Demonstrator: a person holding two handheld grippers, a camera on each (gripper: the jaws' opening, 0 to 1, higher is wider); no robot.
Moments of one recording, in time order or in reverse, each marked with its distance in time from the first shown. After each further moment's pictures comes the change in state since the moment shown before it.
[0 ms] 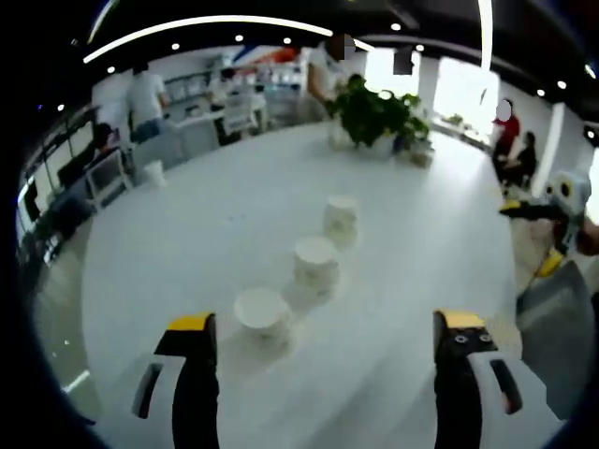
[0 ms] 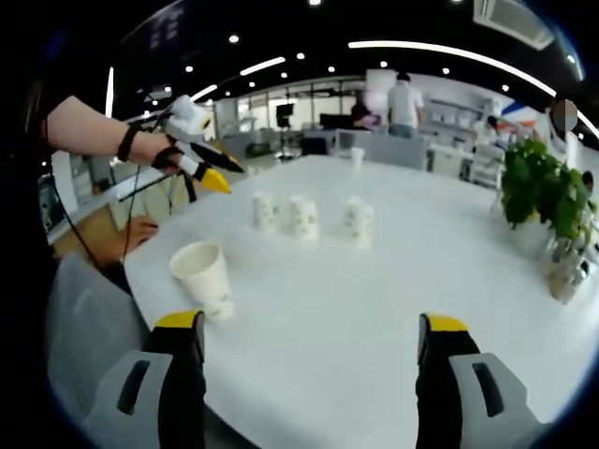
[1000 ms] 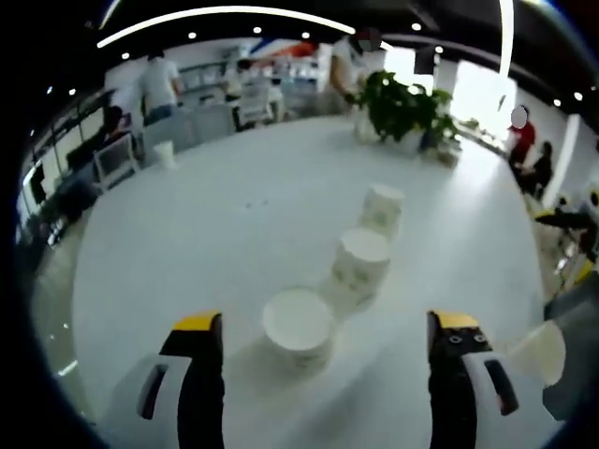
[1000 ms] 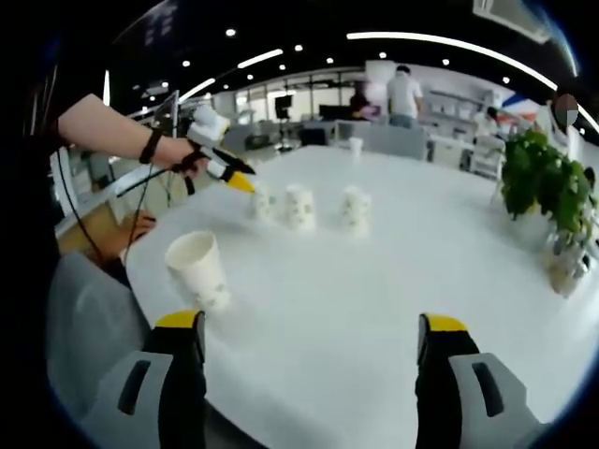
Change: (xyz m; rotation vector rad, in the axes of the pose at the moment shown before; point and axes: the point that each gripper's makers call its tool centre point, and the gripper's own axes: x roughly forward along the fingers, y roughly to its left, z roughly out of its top) left arm 0.046 0.031 -0.013 -0.055 0.022 0.026; right arm 0.001 -0.007 -0.014 0.011 0.046 0.006
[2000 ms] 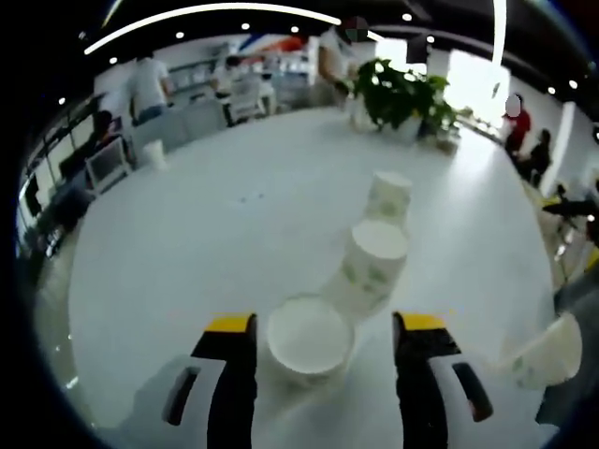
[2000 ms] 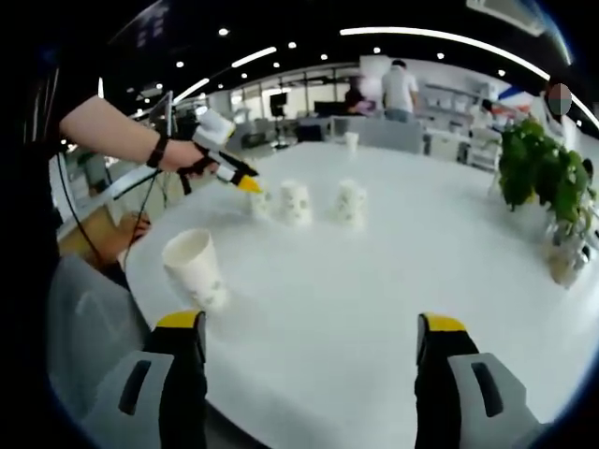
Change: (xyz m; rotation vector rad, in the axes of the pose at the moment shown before) left arm 0.031 0.012 0.001 0.049 0.034 -0.009; right arm 0.005 -0.011 -0.006 0.027 0.015 -0.008
